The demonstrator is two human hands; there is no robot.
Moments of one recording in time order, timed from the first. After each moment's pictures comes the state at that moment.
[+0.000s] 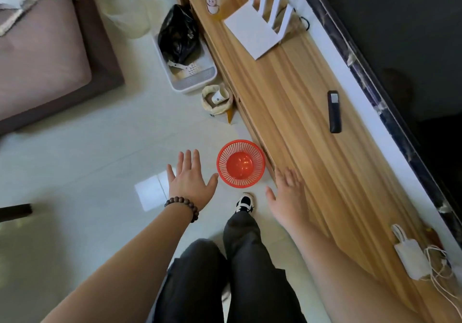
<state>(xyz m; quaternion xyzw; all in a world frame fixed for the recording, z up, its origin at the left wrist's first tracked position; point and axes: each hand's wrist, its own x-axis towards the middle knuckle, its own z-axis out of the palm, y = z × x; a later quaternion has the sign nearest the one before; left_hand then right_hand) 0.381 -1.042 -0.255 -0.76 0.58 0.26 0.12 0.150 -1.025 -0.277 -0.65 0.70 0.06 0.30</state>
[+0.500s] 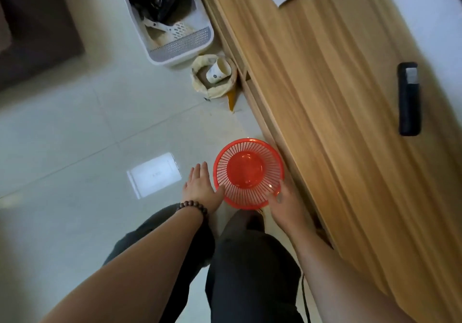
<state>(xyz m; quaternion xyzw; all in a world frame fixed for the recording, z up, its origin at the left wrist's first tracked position) 0.382 -1.107 -0.540 -0.76 0.48 0.41 0.14 0.180 -1.090 -0.534 -0.44 0.74 0.02 0.50</state>
